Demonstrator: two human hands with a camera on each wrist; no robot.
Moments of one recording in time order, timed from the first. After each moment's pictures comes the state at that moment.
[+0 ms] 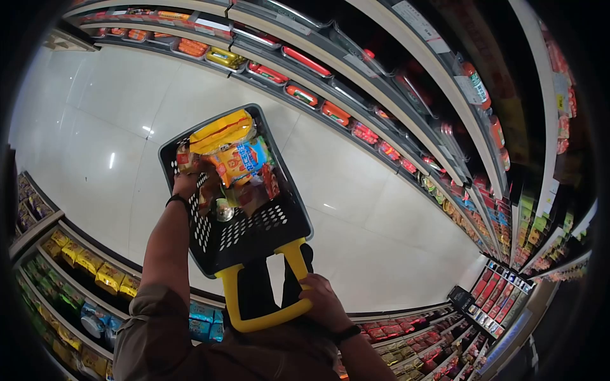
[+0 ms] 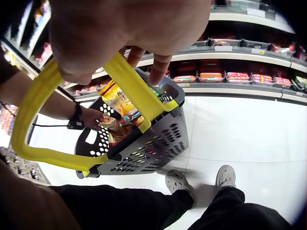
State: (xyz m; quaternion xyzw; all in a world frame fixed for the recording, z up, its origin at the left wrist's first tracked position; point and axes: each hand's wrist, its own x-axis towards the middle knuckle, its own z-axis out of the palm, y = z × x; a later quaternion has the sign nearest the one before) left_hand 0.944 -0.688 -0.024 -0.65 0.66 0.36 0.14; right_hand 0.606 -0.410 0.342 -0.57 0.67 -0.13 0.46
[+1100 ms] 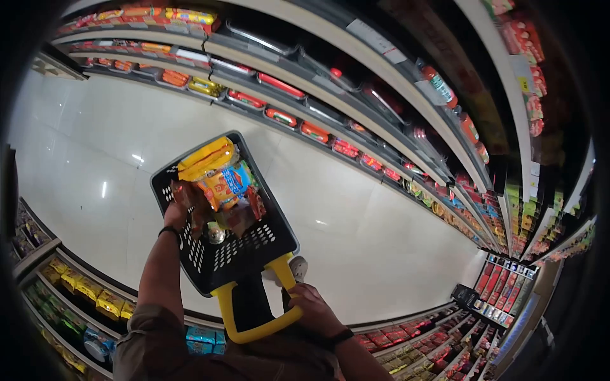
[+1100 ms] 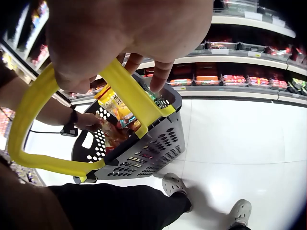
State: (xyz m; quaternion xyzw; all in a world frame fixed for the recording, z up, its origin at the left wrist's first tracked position) left_hand 0.945 -0.683 0.011 -0.61 0.69 0.36 0.16; right_hand 0.605 -0.429 0.355 -0.59 0.66 -0.17 0.44
